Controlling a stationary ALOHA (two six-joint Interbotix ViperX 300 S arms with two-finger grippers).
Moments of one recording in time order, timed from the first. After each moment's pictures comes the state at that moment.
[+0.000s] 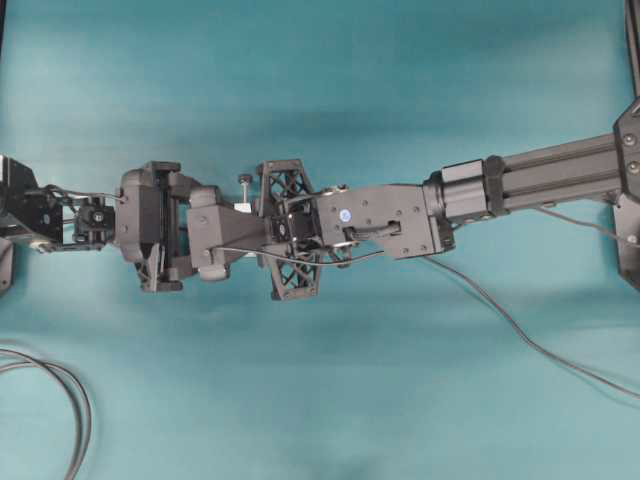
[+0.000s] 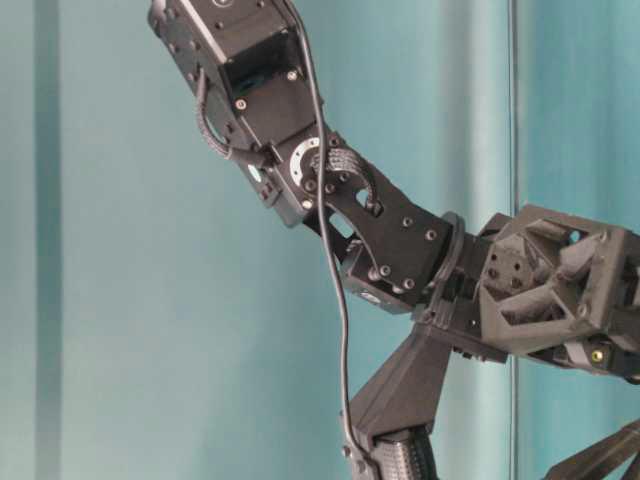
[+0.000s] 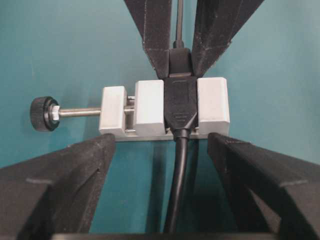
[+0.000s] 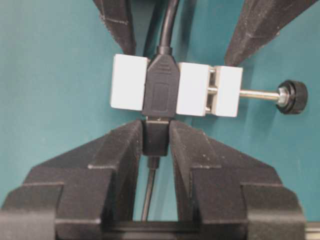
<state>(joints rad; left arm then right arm) 0.05 0.28 1.14 0.00 -0.93 0.14 0.02 0.47 0.08 -0.24 0.48 0.06</state>
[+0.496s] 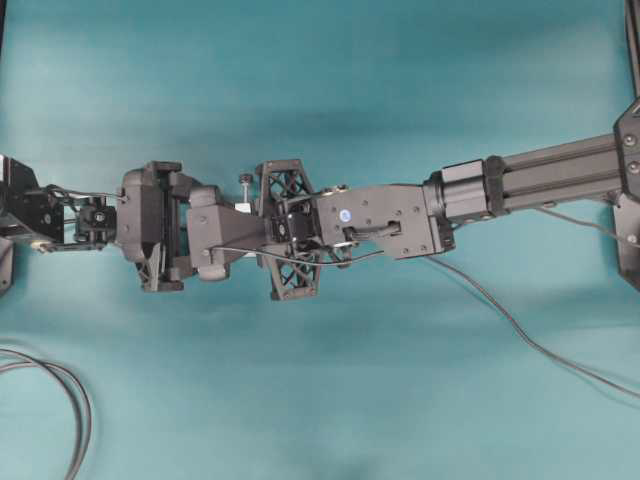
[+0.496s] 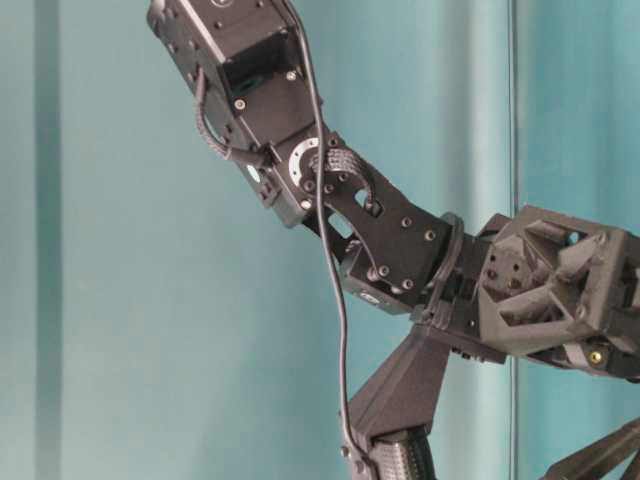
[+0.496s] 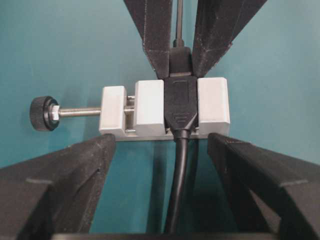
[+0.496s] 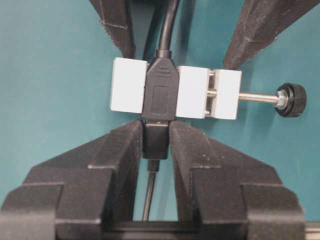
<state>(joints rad) 0.05 0.27 1.14 0.00 -0.92 0.13 0.02 0.47 0.08 -0.24 0.48 0.07</state>
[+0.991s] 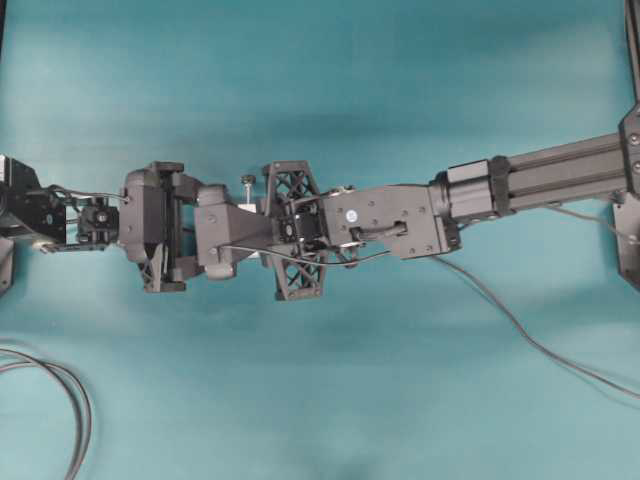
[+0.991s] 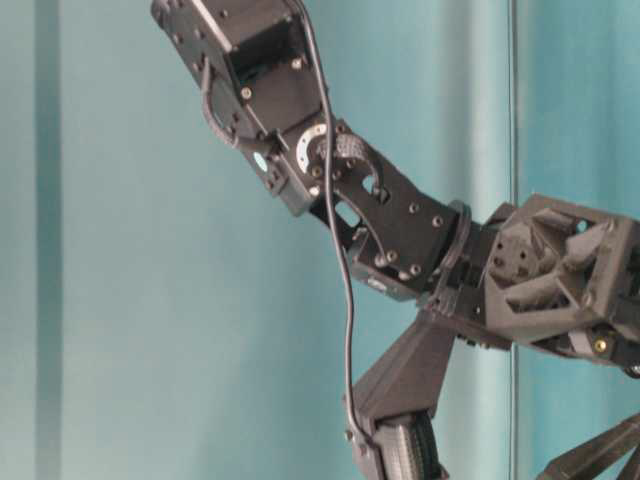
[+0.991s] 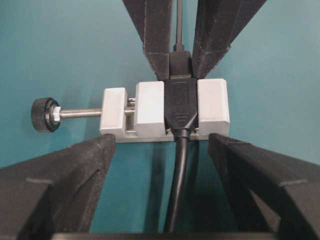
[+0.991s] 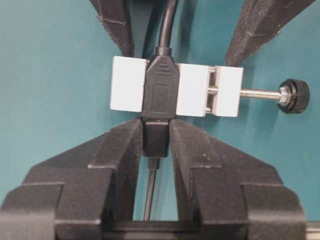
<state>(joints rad) 0.04 0.27 1.13 0.00 -0.91 0.13 0.03 0.45 0.13 -0.24 0.46 0.10</state>
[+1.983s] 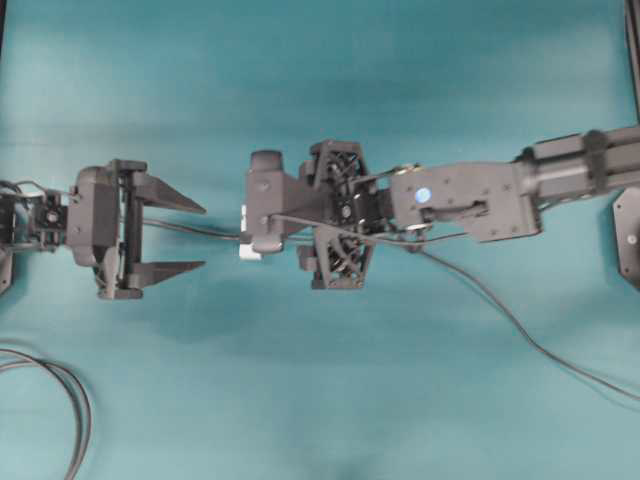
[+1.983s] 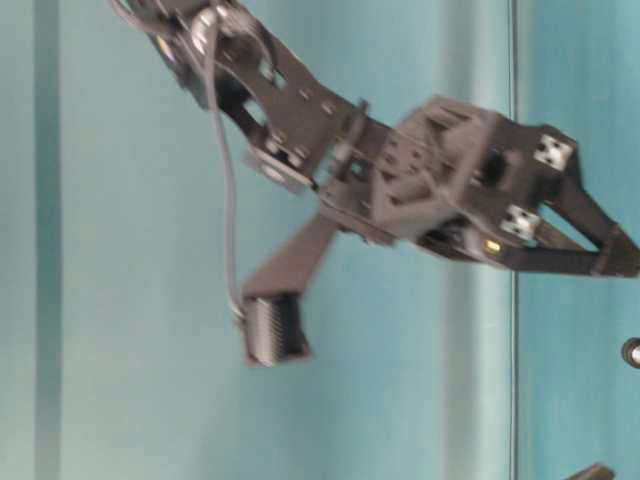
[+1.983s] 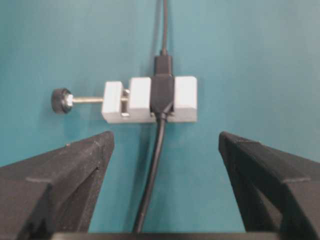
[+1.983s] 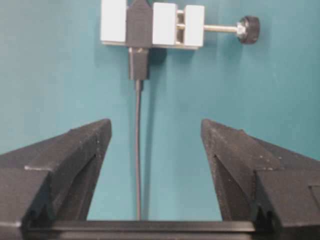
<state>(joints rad) 0.00 -0.11 1.25 -0.03 -0.61 0.13 0.02 0.20 0.33 -0.24 0.44 0.20</state>
